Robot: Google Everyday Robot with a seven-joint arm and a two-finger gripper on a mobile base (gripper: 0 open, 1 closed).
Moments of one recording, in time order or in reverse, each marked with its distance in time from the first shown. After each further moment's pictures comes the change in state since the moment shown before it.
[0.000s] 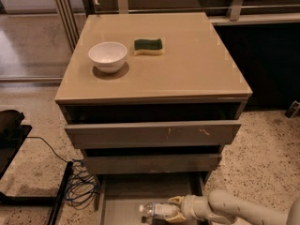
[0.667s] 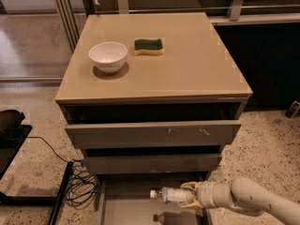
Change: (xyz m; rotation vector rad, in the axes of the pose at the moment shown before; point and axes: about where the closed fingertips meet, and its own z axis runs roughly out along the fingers) arm -0.069 -0.027 -0.124 0.097 0.003 -0.109
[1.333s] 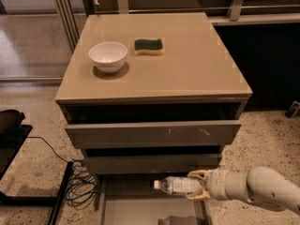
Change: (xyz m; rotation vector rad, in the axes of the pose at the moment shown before) arm -0.087 -0.018 -0.091 0.071 0.043 -0.123
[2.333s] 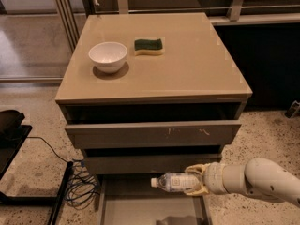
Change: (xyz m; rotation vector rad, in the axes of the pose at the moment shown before) arm -0.029 -0.010 -0.015 -0.011 0.025 -0.075
